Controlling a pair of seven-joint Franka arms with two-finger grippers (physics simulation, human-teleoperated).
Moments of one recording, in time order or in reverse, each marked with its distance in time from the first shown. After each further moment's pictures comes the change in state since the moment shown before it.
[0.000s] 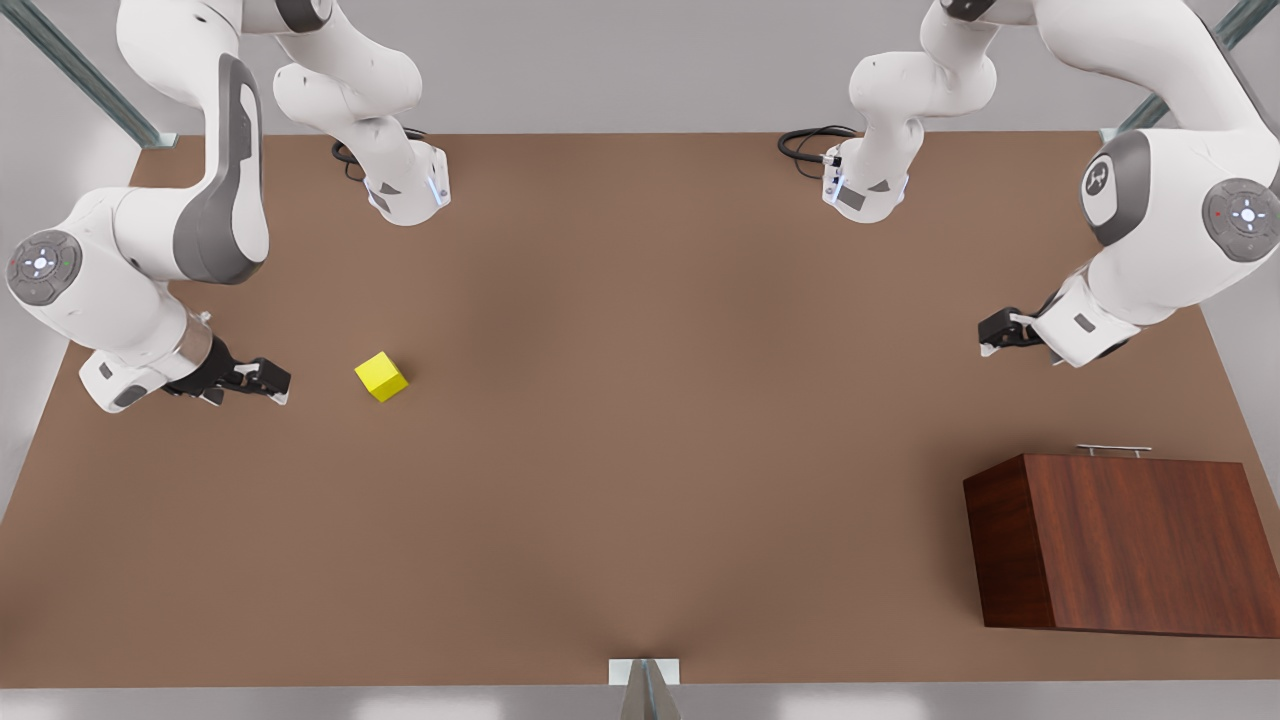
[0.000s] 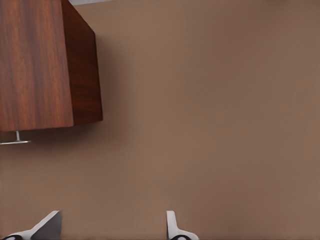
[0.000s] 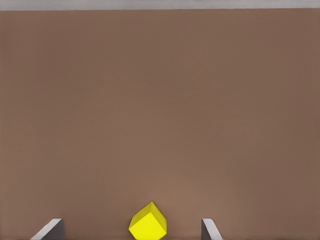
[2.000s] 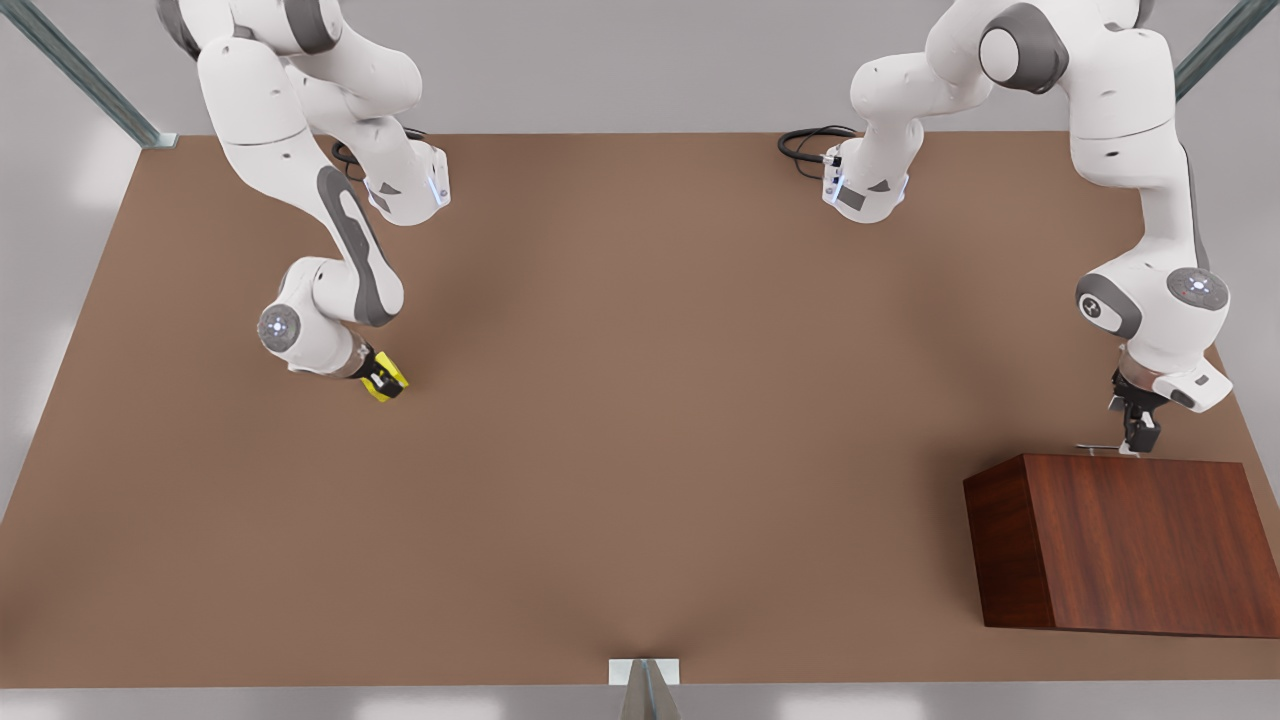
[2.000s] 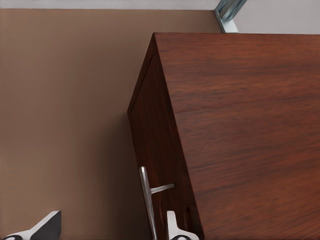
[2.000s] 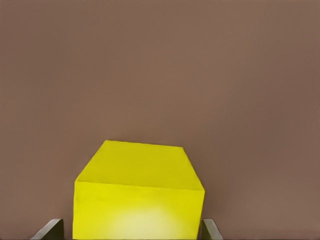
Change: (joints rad) left arm 0.144 0.204 0.337 -0.627 -0.059 1.281 -0.974; right arm 0.012 0.098 0.055 -0.831 0.186 0.712 0.665
